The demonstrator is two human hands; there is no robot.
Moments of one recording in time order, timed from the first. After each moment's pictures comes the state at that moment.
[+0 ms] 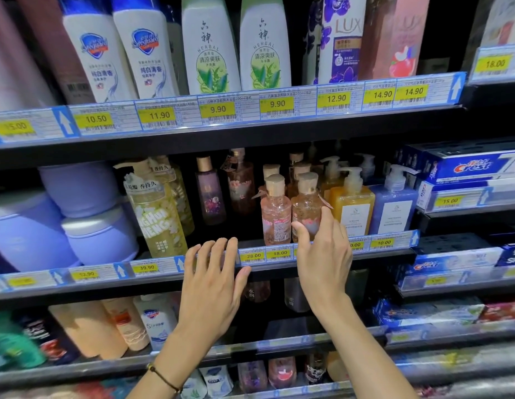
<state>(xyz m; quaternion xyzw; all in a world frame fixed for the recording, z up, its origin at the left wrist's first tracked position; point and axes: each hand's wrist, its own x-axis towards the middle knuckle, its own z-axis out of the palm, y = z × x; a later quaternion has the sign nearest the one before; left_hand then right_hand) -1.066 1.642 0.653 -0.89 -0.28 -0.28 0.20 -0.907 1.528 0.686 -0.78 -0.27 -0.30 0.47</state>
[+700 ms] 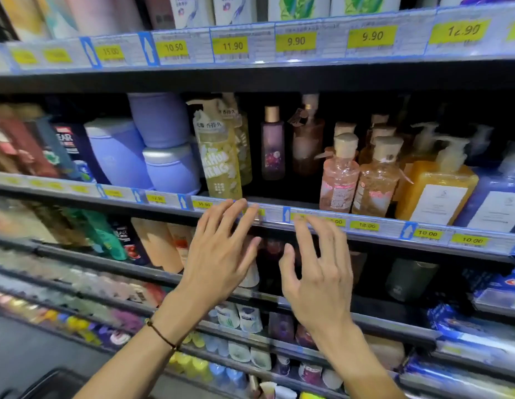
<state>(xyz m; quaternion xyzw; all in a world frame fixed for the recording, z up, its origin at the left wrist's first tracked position) -1.128 1.634 0.653 -0.88 -0.32 -0.31 0.16 -0.976 1.520 0.632 -0.66 -0.53 -0.30 0.44</state>
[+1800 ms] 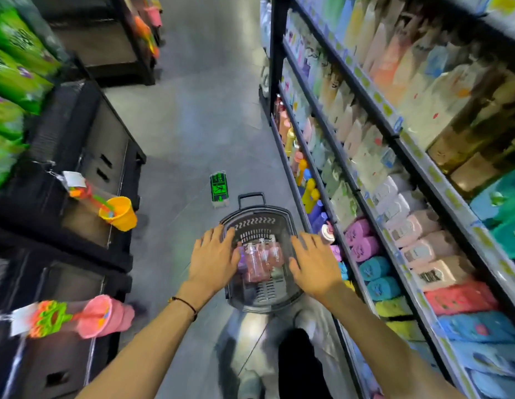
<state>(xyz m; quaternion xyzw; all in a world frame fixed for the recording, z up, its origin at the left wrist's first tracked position) -1.762 1.611 0.400 -0.48 -0.87 -0.02 -0.09 -1.567 1.760 0.392 -0.31 -0.95 0.08 -0.01</state>
